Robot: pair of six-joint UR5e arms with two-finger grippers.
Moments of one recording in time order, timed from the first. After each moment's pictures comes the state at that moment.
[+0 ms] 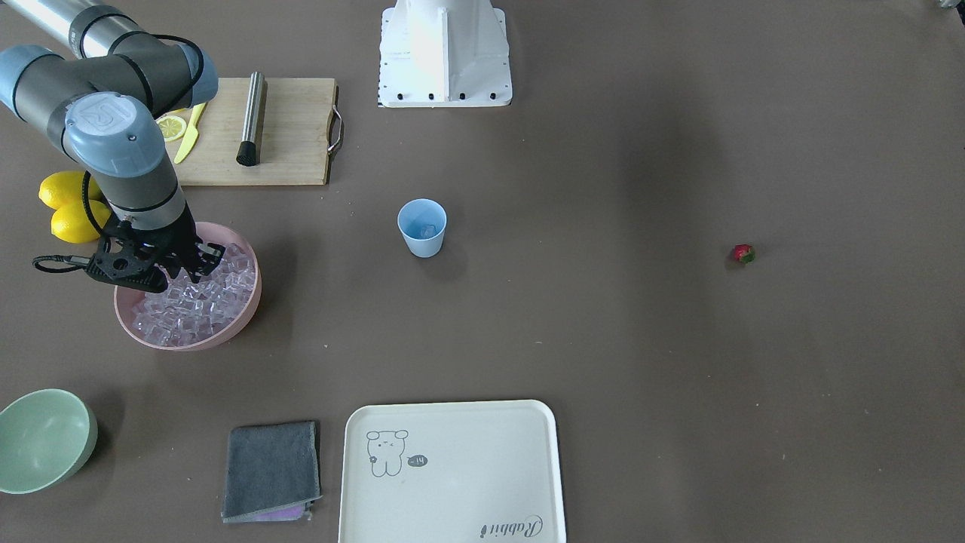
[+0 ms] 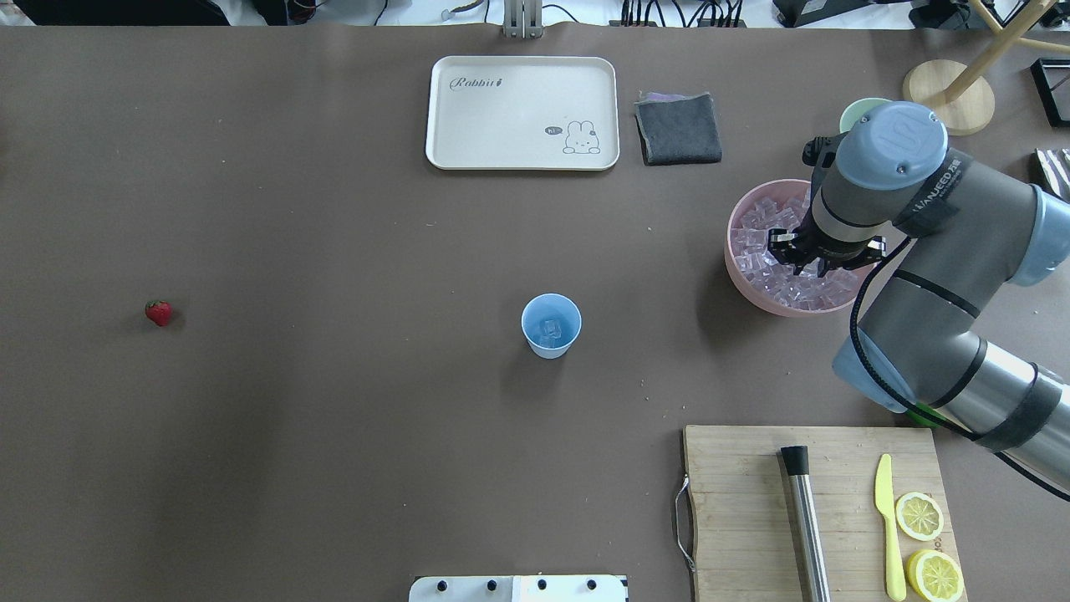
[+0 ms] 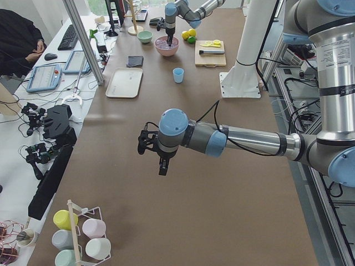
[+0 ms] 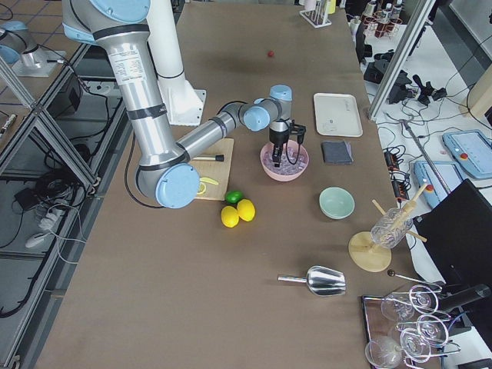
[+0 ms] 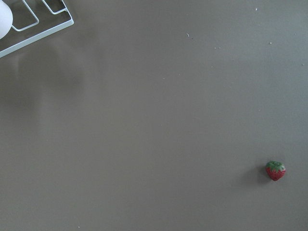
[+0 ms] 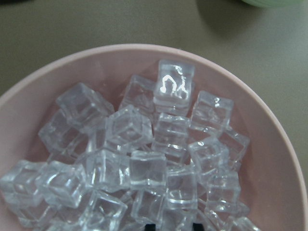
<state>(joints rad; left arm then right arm) -1.55 -1.38 -1.88 -1.77 -2.44 -0.20 0.79 -1.25 1.77 -1.63 1.91 1.08</state>
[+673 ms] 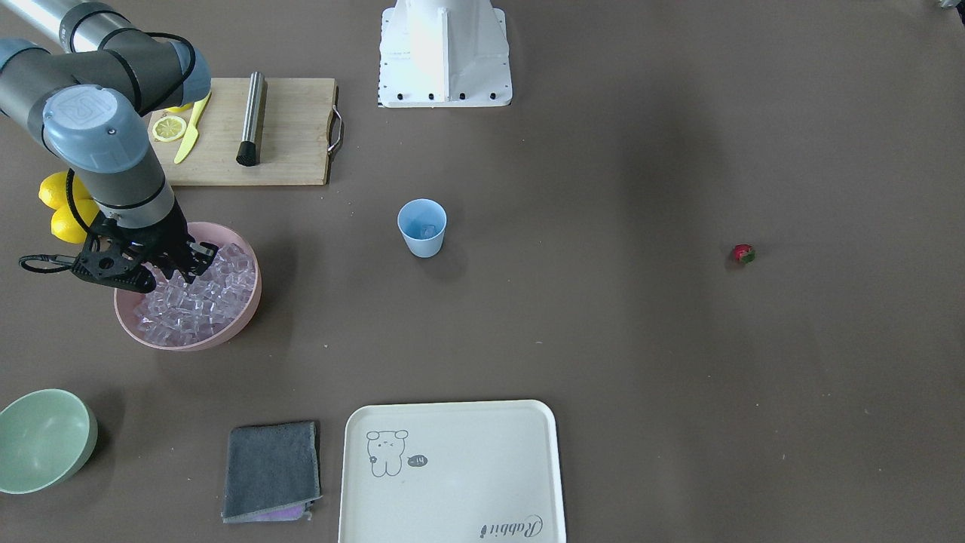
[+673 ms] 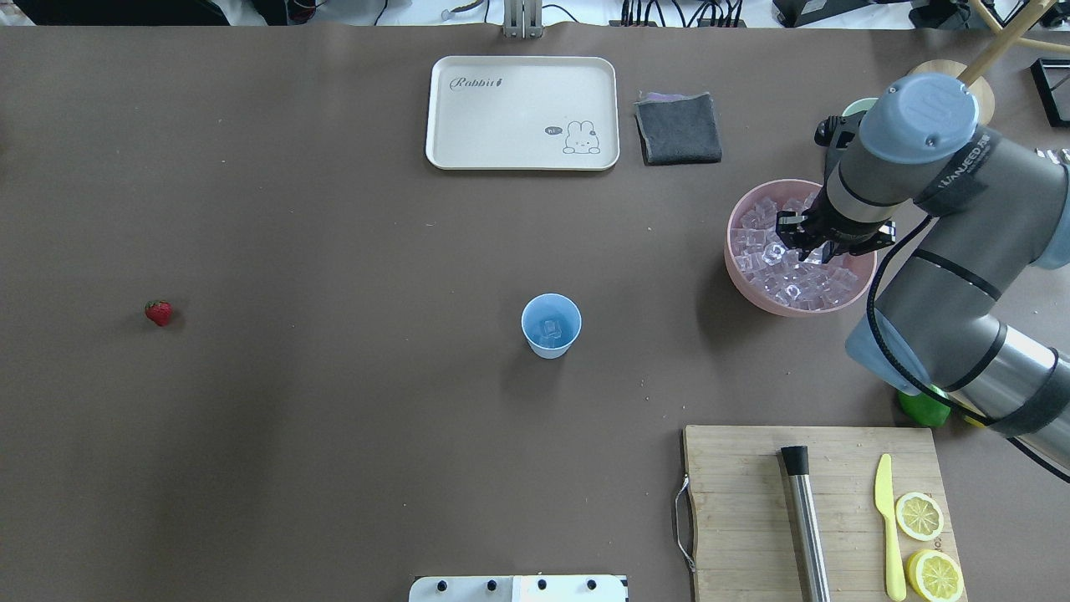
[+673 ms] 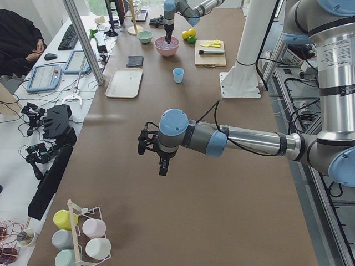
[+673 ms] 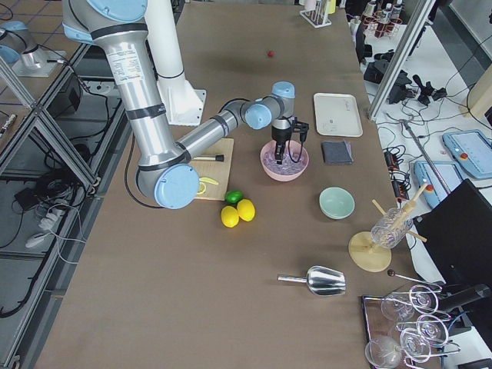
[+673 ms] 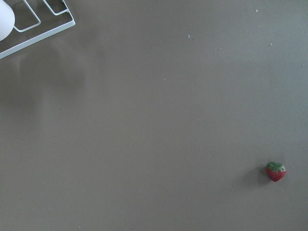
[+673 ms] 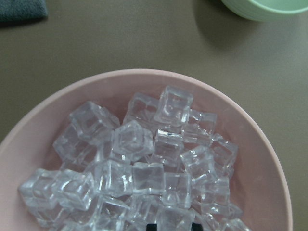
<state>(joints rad) -1.56 -1.38 -1.88 -1.77 -2.44 -0.20 0.84 -1.25 1.81 -1.63 1.97 1.06</state>
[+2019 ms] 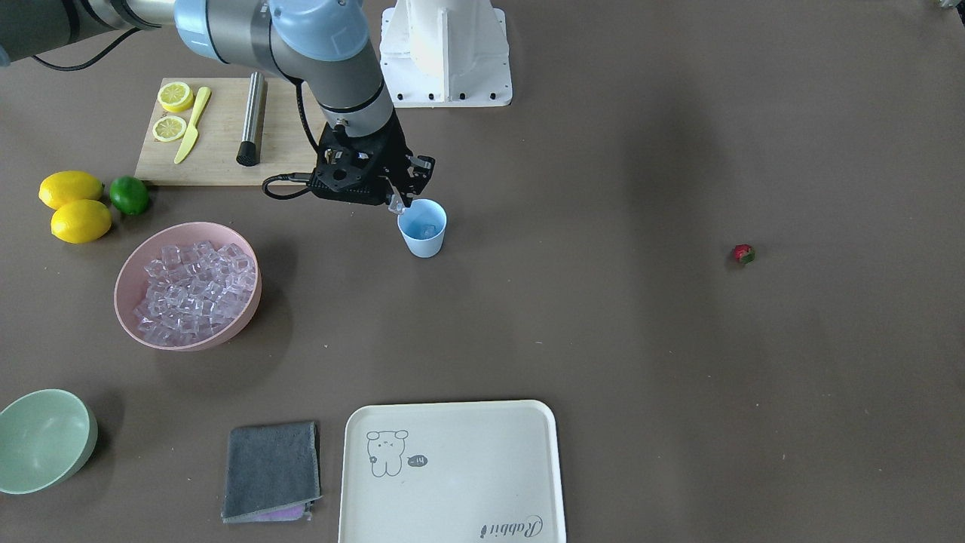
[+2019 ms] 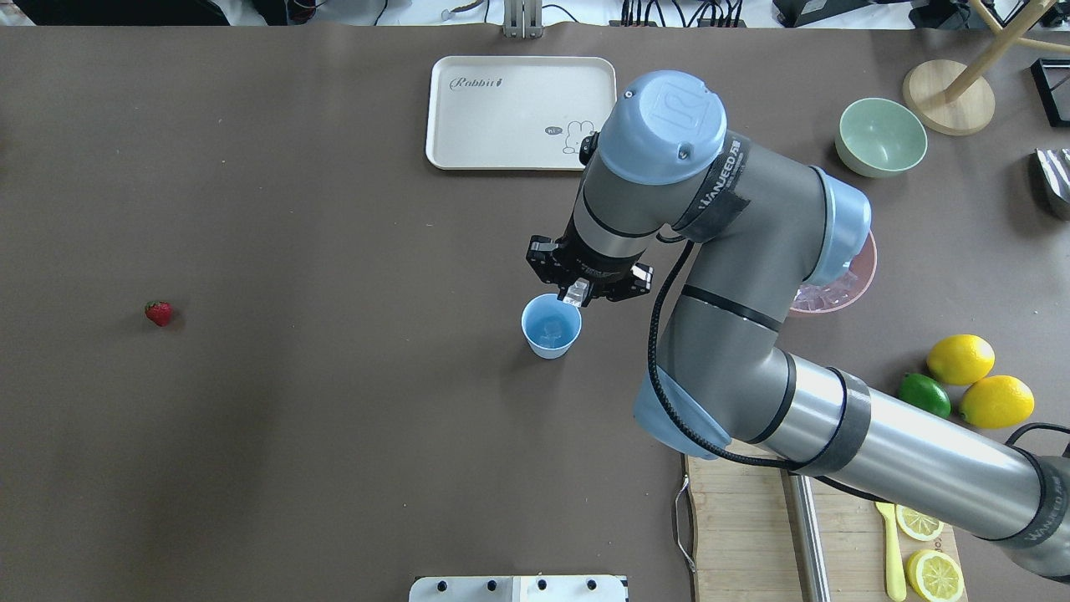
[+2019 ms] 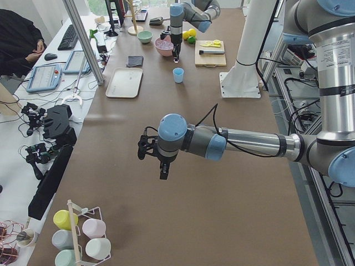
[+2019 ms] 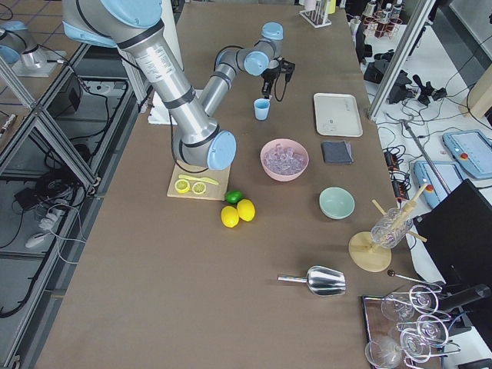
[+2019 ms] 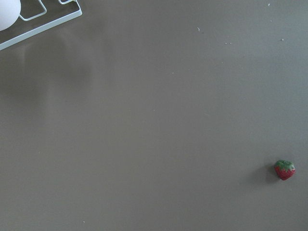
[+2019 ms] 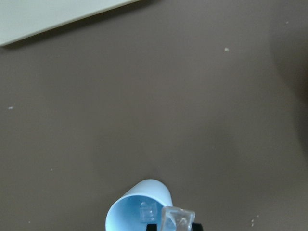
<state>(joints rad) -1.56 -1.38 -1.85 -1.77 -2.44 -0.20 0.58 -0.85 1.76 -1.66 2.01 1.43</state>
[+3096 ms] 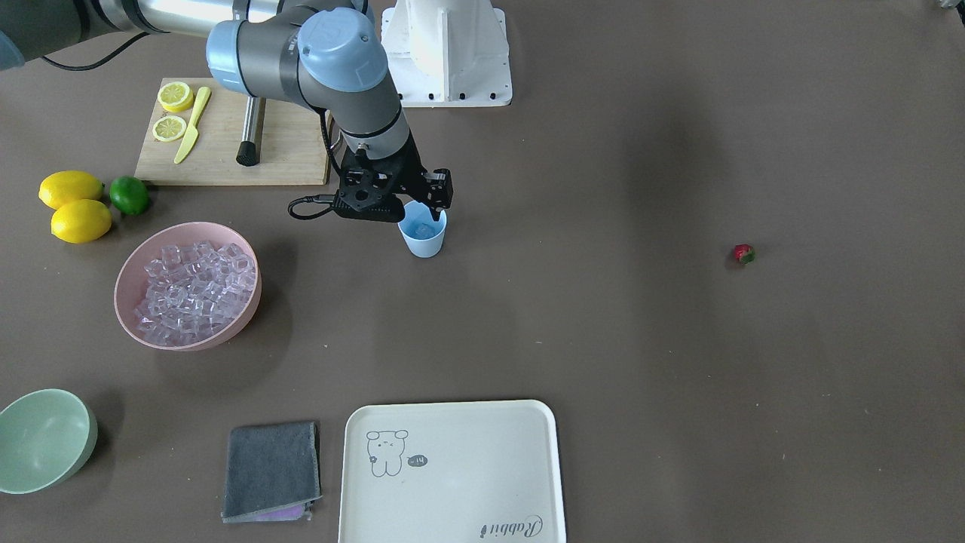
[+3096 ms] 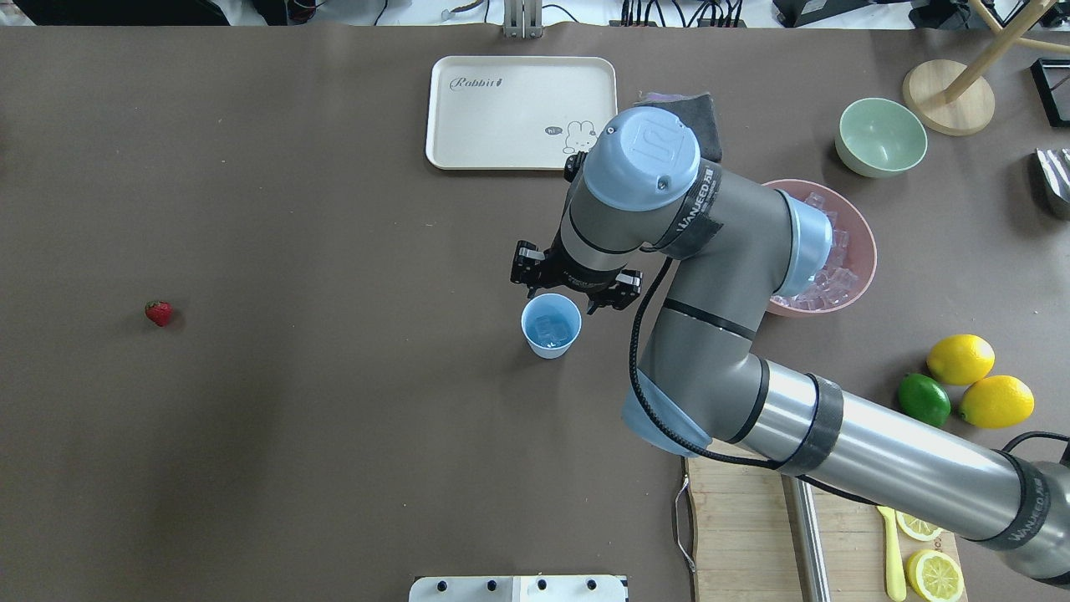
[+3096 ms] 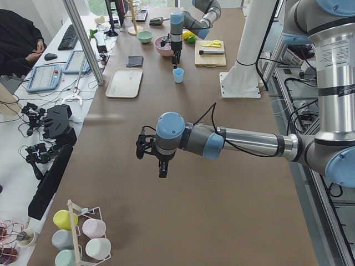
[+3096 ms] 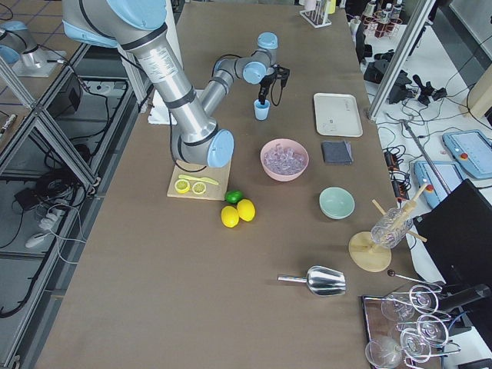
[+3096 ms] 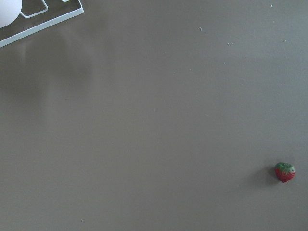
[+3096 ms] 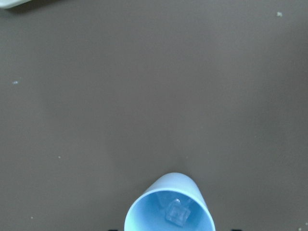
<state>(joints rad) -1.54 -1.41 -1.85 -1.78 -2.44 -0.32 0.60 -0.86 1.70 -1.55 2.02 1.41</state>
